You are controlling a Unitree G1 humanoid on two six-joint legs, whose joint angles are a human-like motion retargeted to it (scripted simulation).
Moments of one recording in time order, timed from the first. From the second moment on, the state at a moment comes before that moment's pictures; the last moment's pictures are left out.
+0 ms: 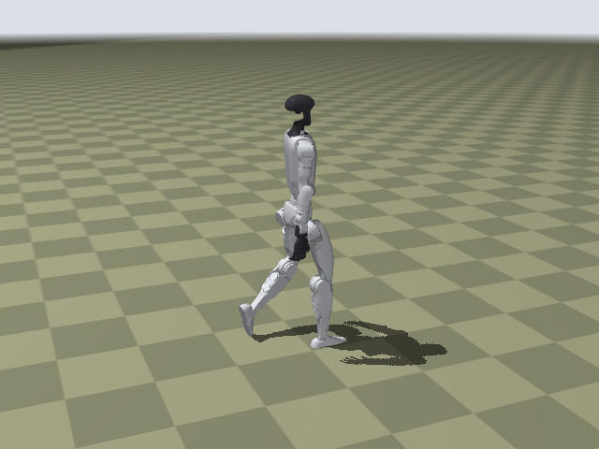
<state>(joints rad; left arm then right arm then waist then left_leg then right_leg) -0.02 0.17 0.19 1.55 0.77 -0.20 -0.12 0.08 -0.17 -0.40 1.67 -0.83 -0.07 -0.05 -0.35 0.05 -0.16 -0.20 0.07 0.10 0.92 0.44 0.05 -0.31 -0.10 -0.03 0.17 0.01 -0.03</state>
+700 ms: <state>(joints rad) -0.08 0.10 0.29 1.34 0.54 -0.23 -0.16 0.20 -0.14 -0.43 1.69 -0.96 -0.13 -0.08 -0.11 0.14 -0.17 -0.26 -0.09 -0.05 0.18 -0.08 0.24 -0.32 0.13 0.02 0.76 0.16 0.14</state>
